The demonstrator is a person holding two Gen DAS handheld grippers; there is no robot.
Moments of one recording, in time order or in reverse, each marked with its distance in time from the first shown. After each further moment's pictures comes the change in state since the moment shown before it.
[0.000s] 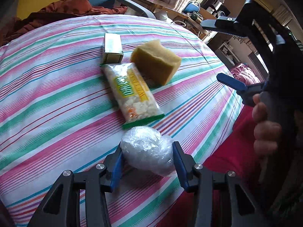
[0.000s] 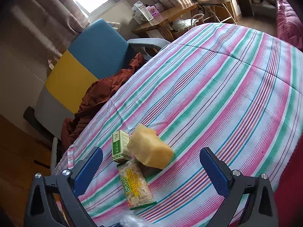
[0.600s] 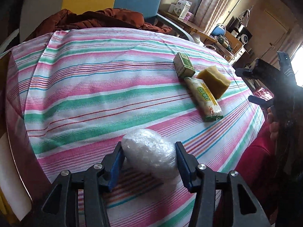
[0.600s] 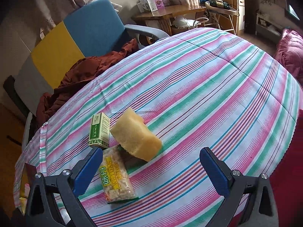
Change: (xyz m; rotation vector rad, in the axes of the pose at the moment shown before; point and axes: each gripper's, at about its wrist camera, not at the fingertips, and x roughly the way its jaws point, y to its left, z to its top) left arm -0.053 0.087 -0.036 -0.128 -0.156 0.155; right arm 0.020 0.022 -0.011 -0.177 0.070 -0.207
